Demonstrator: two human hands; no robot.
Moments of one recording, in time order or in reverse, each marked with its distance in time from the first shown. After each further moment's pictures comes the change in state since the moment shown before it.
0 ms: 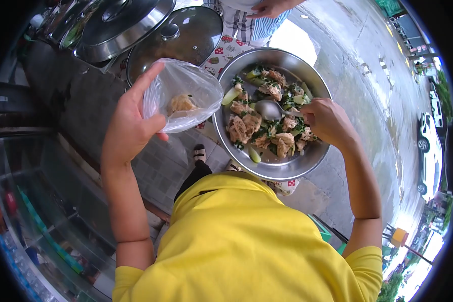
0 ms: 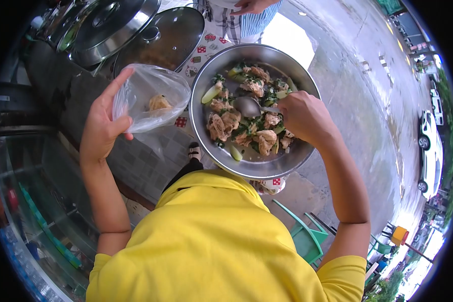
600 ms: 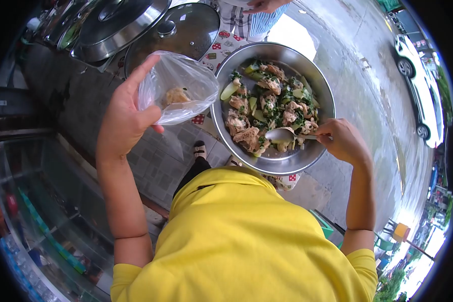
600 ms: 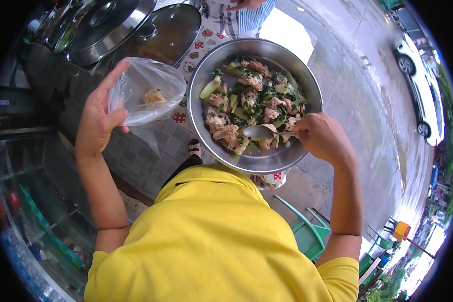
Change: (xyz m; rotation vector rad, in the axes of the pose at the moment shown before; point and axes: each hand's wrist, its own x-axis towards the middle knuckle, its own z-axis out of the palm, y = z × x) left_hand 0.003 0.000 -0.003 -0.012 -0.009 0.012; right_hand -0.055 0.010 -0.006 0.113 -0.161 0.090
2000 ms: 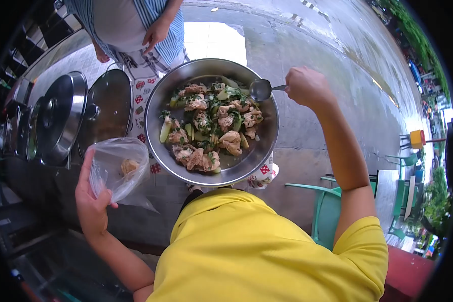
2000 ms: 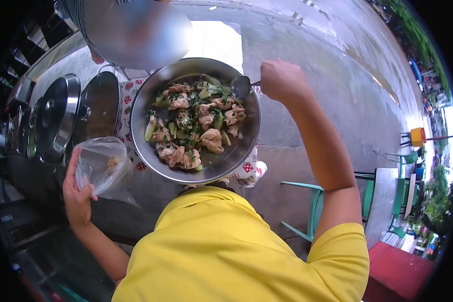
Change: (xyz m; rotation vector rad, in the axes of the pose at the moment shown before) left_hand -0.006 0.008 0.015 0.133 -0.038 -0.040; right_hand -0.021 0.064 -0.019 -0.117 0.169 0.640
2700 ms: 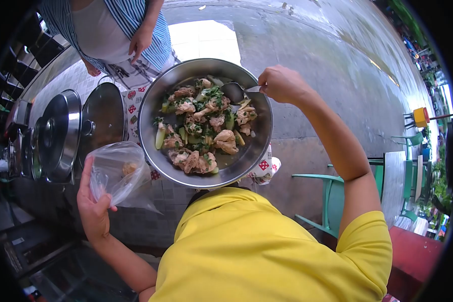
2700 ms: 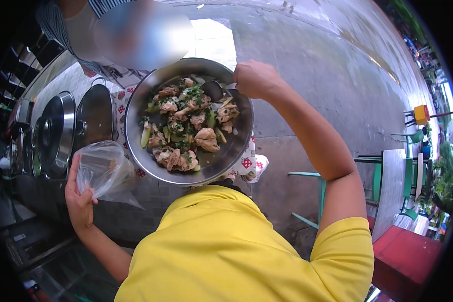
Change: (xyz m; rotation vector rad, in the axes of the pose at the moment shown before) left_hand 0.013 0.006 0.012 -0.041 -0.071 0.002; right_hand 0.020 0.005 0.047 0.228 0.029 -0.190
